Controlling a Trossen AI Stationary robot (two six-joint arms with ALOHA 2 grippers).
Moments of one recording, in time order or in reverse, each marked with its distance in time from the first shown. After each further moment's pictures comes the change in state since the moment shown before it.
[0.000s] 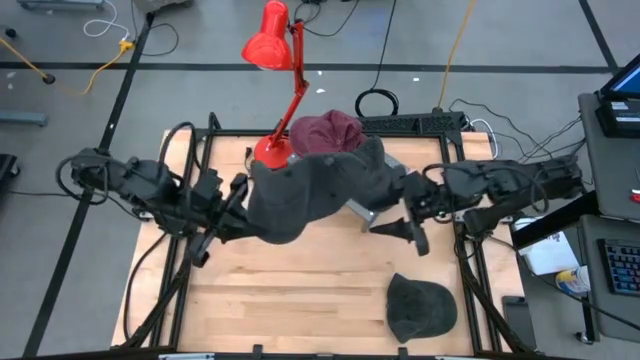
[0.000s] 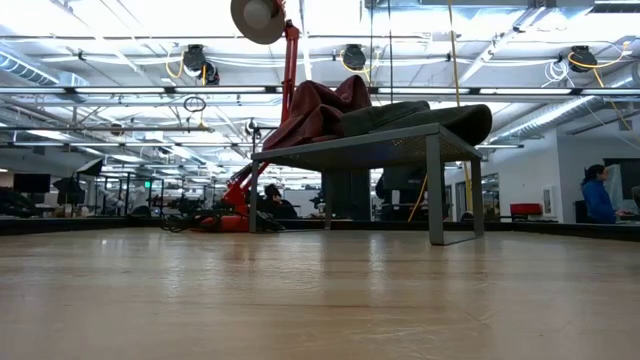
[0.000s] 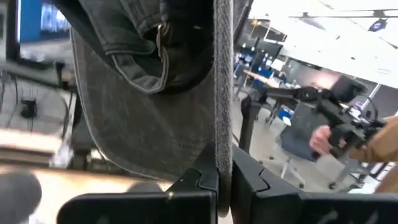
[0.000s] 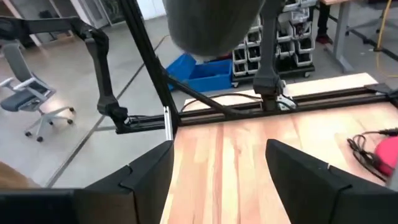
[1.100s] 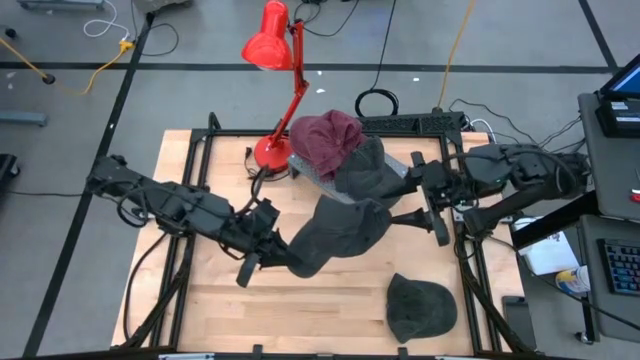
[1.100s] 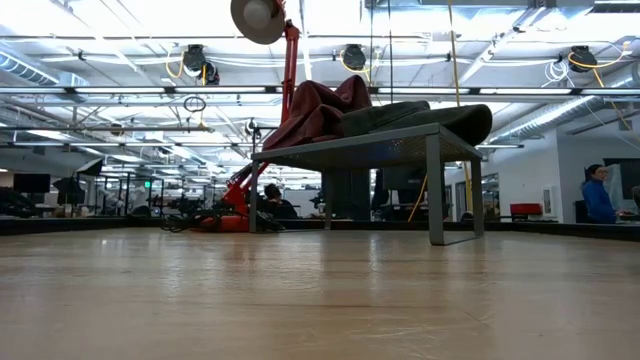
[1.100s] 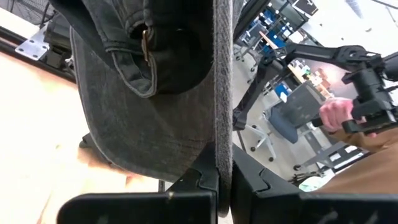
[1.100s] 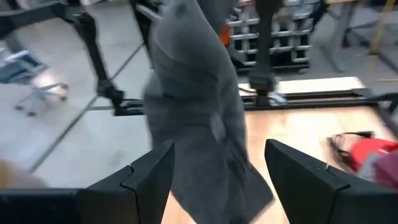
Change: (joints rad) left arm 0.017 0.193 -0.001 -0.034 0.079 -0.345; right arm -0.019 0.017 0.202 -0.263 -0.021 -0.084
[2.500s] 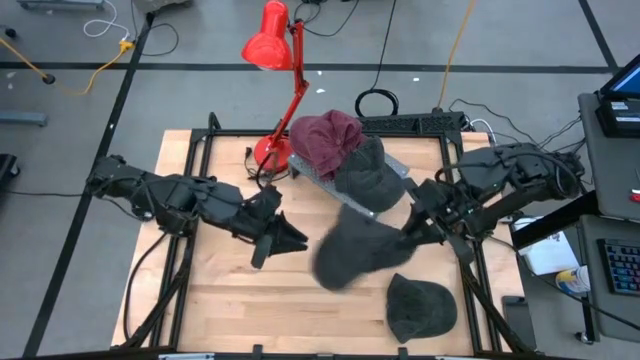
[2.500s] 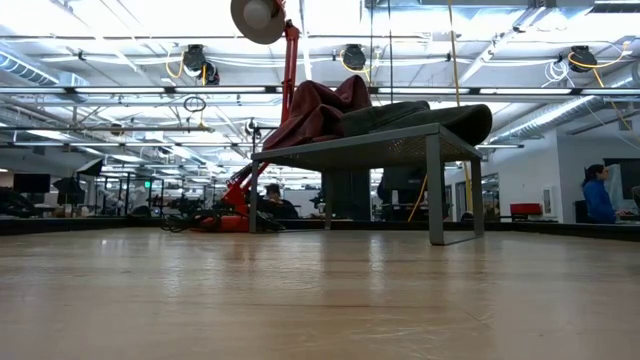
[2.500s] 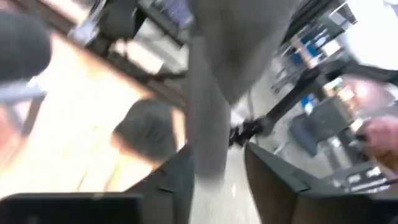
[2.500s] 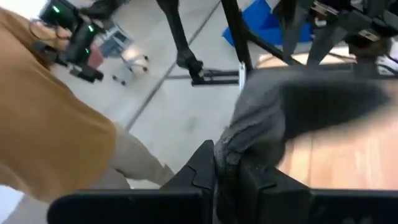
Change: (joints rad) left arm 0.085 -0.001 0.000 -0.098 0.004 -0.092; right arm 0.044 0.106 0.169 -0.115 -0.323 0.108
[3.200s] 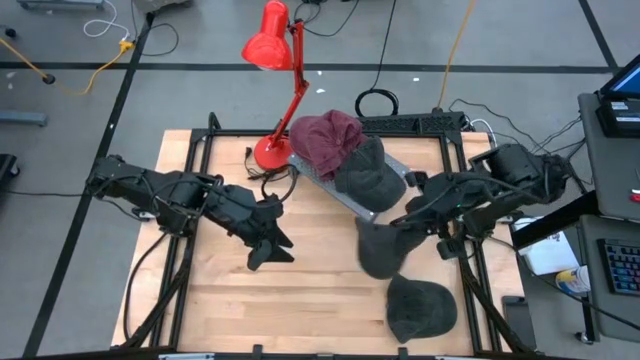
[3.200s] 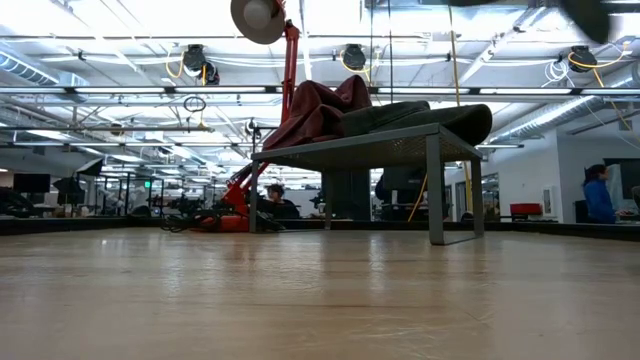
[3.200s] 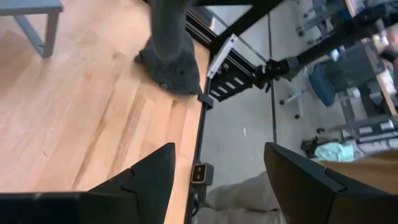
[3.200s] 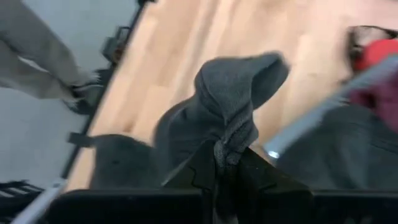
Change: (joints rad) left arm 0.043 -0.002 0.000 -0.255 0.181 -0.016; right arm 0.009 0.161 0.223 -0.644 0.260 -0.318
